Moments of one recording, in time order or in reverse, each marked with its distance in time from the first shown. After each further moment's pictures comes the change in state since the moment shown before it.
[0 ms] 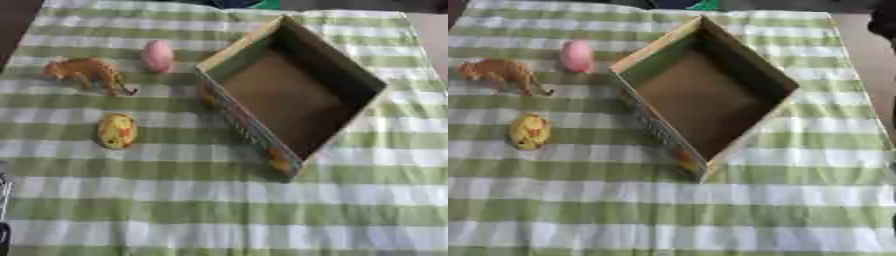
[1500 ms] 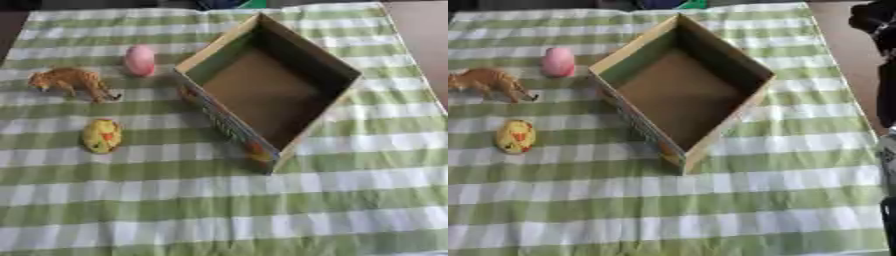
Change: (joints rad) left arm -0.307 0.617 -0.159 0.242 -0.398 0.081 -0.391; right arm 0.026 -0.027 0.008 0.000 0.002 0.016 0.008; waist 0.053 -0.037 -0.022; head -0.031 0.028
